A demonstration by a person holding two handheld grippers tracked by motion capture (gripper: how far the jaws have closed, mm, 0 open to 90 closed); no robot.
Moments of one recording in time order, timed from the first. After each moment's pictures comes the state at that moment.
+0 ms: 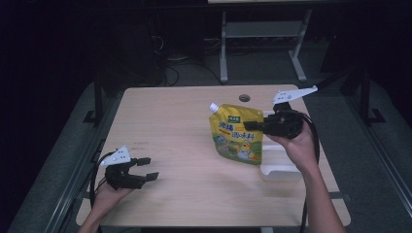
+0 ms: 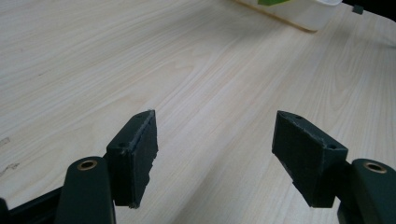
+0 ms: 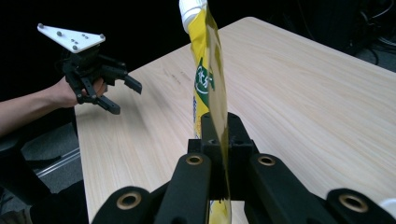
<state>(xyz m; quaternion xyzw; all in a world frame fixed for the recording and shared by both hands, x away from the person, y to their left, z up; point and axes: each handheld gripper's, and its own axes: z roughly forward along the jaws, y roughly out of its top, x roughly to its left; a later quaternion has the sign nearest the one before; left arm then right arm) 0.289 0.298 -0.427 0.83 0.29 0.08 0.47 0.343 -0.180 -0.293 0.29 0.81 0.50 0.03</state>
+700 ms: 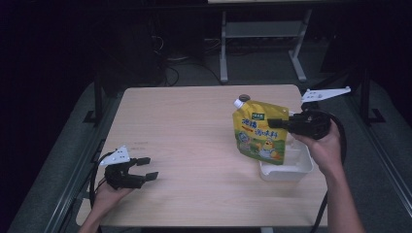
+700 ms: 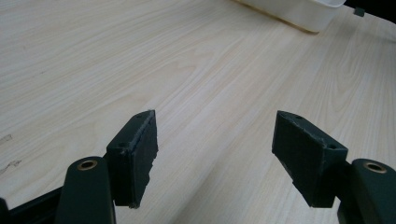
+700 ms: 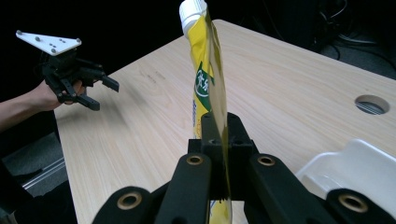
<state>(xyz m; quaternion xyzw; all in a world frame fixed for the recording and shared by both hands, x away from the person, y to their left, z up) 0.290 0.300 -0.428 0.83 0.29 0.08 0.48 0.333 -0.236 -0.287 0.33 0.80 0.50 0.06</state>
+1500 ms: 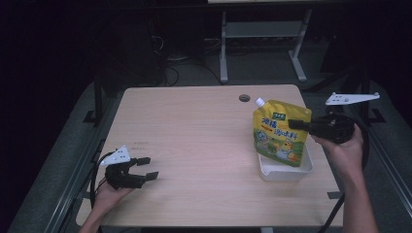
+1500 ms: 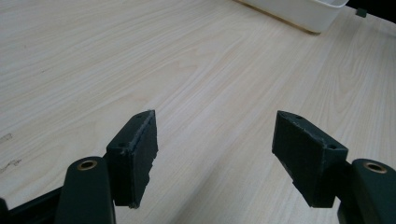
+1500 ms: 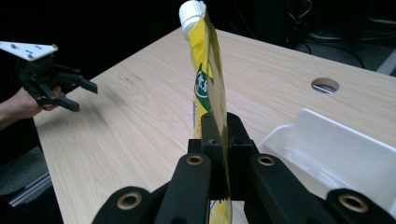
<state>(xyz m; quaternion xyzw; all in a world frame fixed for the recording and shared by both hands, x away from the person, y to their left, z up) 0.290 0.299 -0.430 0.82 0.29 0.08 0.48 0.321 -0.284 -0.293 0.38 0.77 0.50 0.08</state>
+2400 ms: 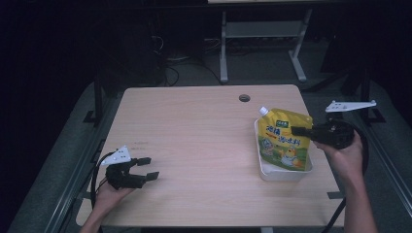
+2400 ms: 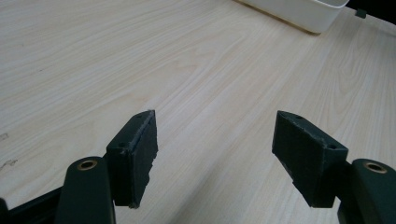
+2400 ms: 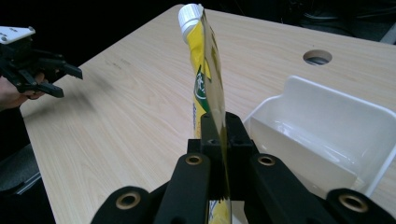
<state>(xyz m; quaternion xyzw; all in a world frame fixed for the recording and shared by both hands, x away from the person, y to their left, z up) 0.291 0.299 -0.431 0.82 0.29 0.08 0.48 0.325 -0.297 -0.321 0.40 0.77 0.48 0.07</state>
